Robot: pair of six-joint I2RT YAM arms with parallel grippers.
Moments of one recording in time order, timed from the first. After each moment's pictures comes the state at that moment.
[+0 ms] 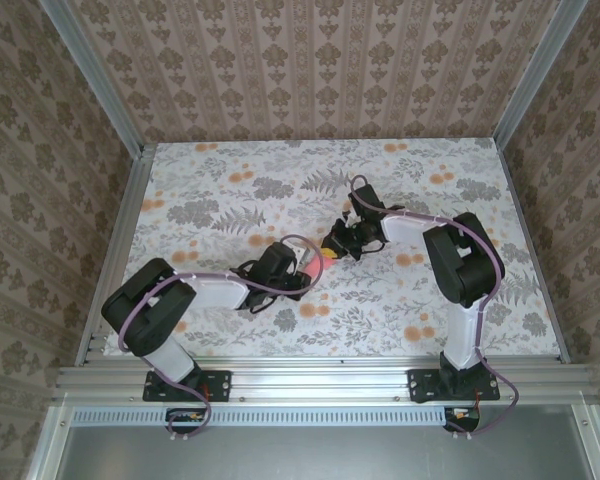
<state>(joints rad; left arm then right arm) -0.84 1.62 0.62 0.17 0.09 -0.39 0.40 1.96 1.18 -0.30 -0.67 0.99</state>
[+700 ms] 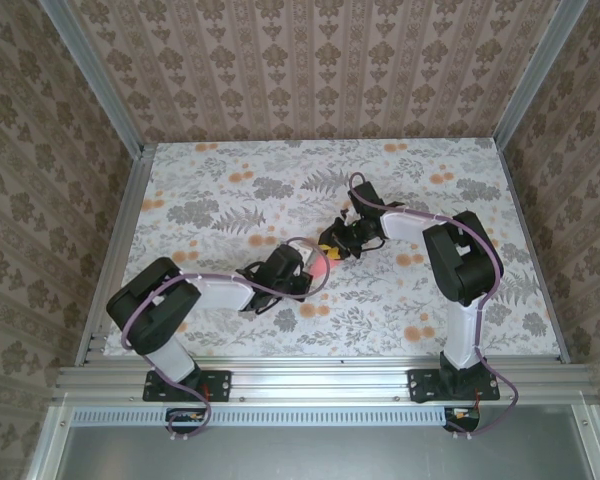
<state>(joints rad) -0.89 1.64 0.65 0.17 -0.01 -0.34 0.40 1.97 1.22 -0.35 -0.69 0.94</state>
